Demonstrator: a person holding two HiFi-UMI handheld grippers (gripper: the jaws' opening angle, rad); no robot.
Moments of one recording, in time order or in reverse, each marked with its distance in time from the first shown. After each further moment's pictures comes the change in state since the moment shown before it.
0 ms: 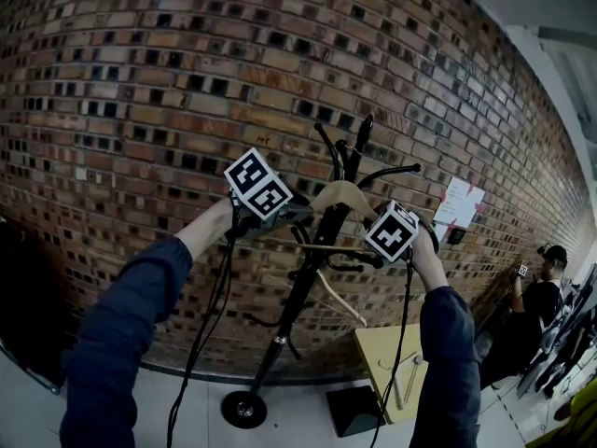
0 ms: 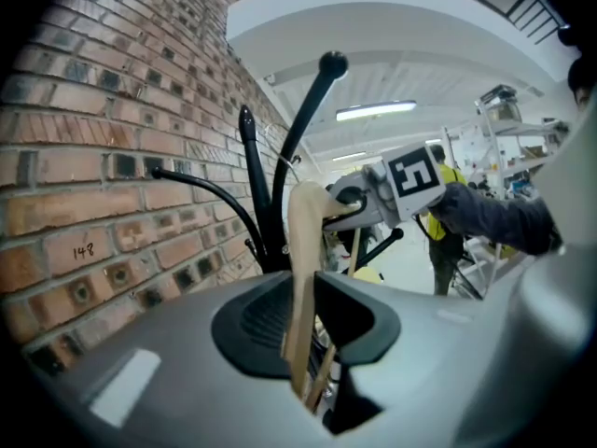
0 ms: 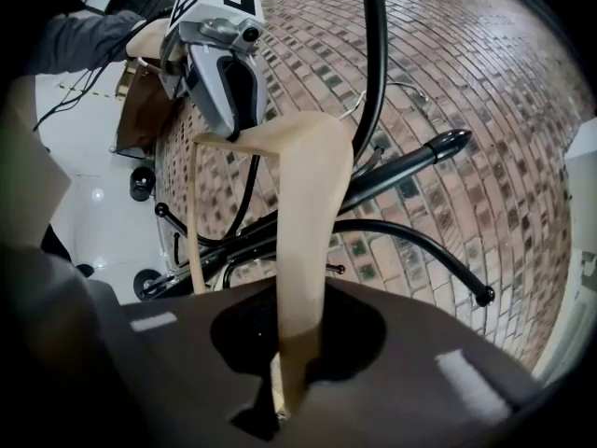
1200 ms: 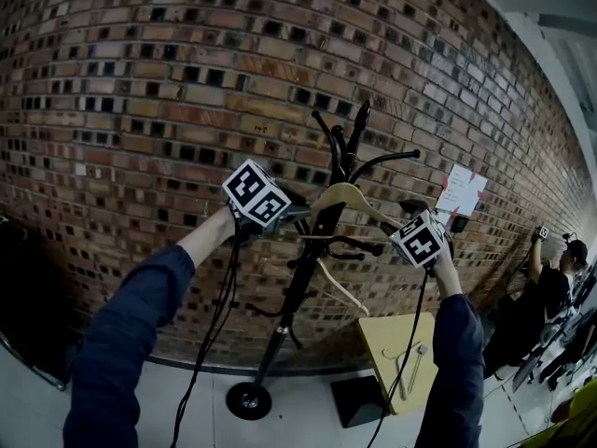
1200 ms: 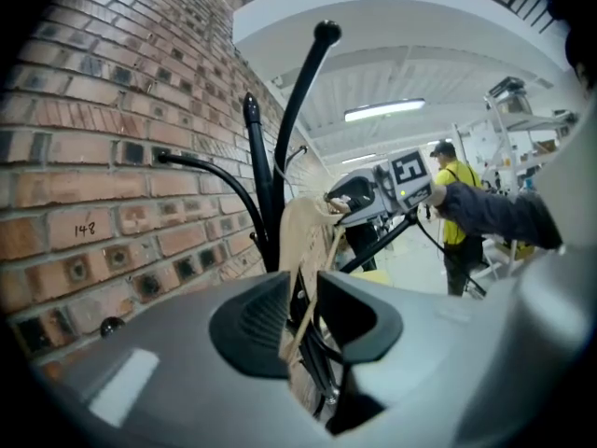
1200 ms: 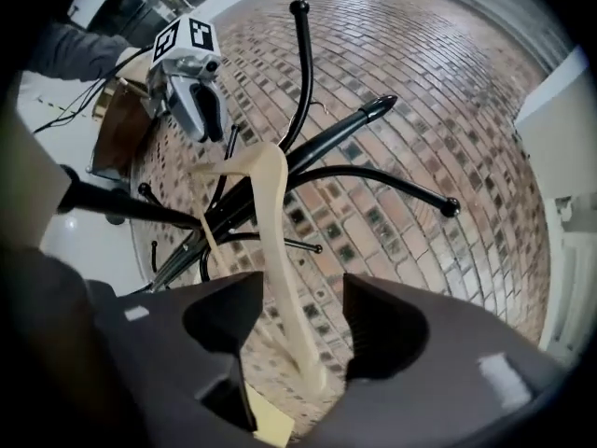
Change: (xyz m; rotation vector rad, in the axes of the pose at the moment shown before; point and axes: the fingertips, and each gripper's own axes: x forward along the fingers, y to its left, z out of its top) left arm 0.020 0.001 -0.023 -0.017 -0.026 0.073; right arm 0.000 -0.020 -0.076 0.199 -0.119 -0.096
